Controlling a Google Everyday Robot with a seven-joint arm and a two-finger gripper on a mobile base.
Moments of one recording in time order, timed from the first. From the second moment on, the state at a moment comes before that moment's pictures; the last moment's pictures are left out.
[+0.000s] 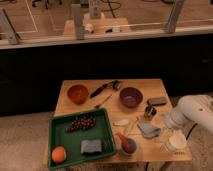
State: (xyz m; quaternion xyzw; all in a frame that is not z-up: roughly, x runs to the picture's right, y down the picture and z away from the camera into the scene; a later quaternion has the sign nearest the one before) arm 0.286 0.214 0.749 -0.29 -0.07 0.16 0.94
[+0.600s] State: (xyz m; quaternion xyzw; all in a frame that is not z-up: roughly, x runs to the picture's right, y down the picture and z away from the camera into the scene) arm 0.255 0.255 0.790 -0.29 -0.02 0.14 0.95
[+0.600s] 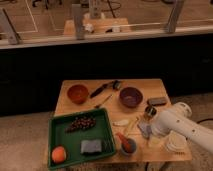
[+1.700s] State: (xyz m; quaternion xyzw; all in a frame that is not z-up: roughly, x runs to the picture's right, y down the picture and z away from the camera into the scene) arm 0.262 0.267 0.809 -0.33 -0.01 0.16 0.93
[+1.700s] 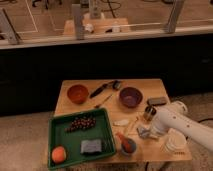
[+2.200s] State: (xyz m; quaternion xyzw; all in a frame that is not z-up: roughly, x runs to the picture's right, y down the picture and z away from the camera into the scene) arm 0.285 0.238 0.803 -0.31 -0.02 0.19 0.93
